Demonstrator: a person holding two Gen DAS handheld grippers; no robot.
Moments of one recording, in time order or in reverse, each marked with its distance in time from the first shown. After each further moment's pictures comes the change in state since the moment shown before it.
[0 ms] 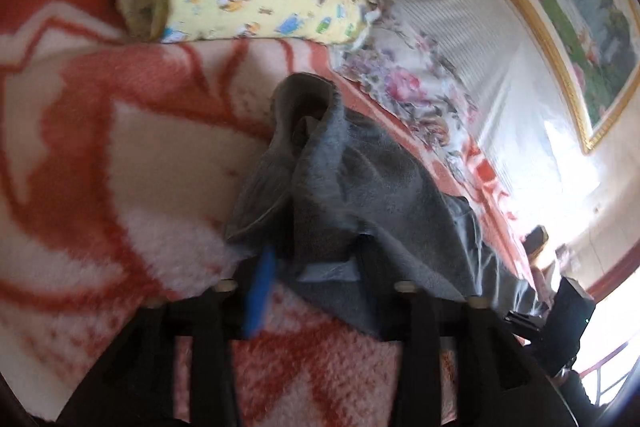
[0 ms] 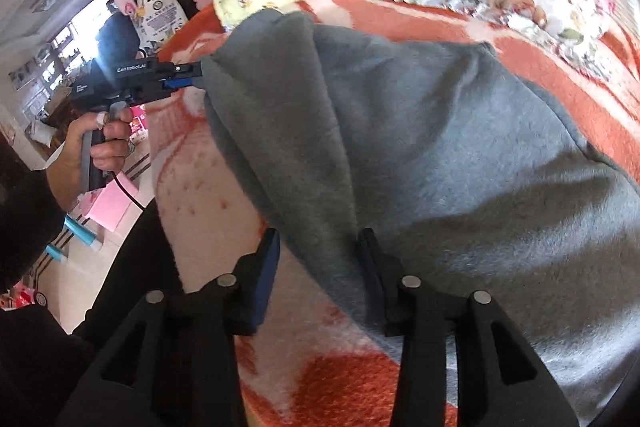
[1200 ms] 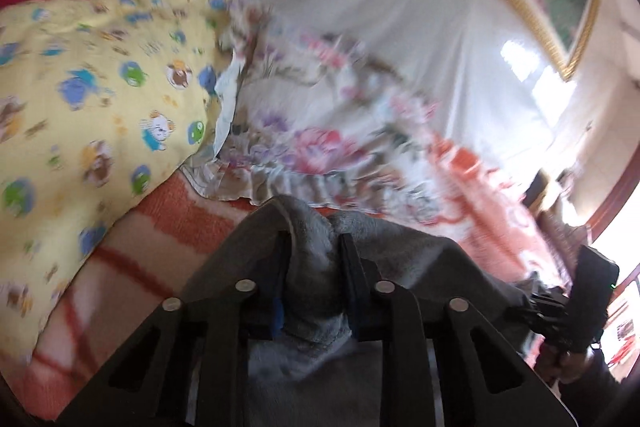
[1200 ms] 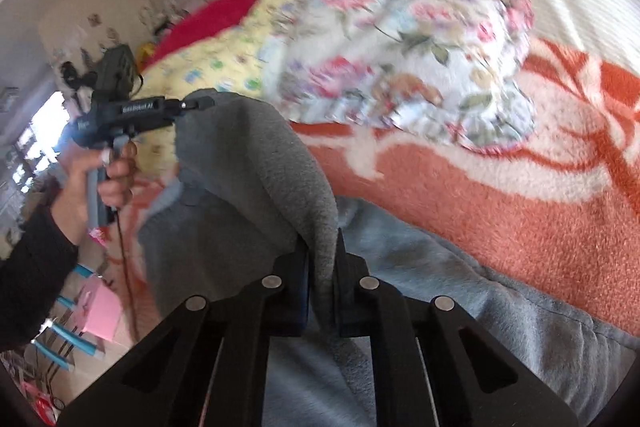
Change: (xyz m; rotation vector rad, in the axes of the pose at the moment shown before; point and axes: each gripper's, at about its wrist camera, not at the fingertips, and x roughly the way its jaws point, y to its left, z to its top) left arm 0.098 -0.150 0.153 0.372 0.048 -0.110; right arm -0.053 -0.097 0.088 0.207 -0.251 -0.092
